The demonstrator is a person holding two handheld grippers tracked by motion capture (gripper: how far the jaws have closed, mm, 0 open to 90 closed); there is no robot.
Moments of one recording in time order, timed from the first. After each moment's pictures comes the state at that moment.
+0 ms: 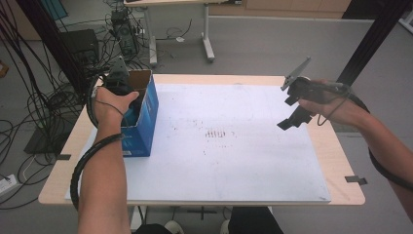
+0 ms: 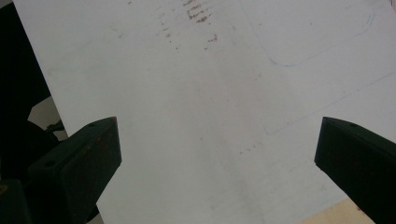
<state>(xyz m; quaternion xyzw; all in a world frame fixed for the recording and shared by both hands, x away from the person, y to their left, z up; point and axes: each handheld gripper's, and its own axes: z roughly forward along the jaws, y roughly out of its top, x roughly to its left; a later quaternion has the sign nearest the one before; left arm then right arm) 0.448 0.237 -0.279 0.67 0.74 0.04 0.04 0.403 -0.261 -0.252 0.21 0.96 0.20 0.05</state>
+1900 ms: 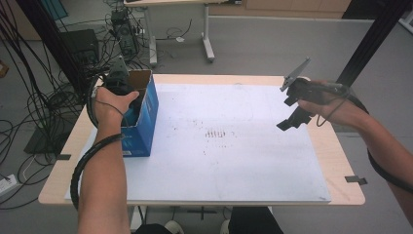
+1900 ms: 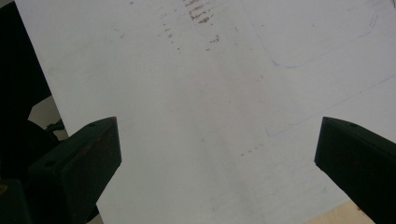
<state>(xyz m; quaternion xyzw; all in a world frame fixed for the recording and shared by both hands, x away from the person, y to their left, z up) 0.448 0.238 -0.279 0.67 0.74 0.04 0.05 0.402 -0.259 -0.253 0.20 0.96 0.20 0.05</state>
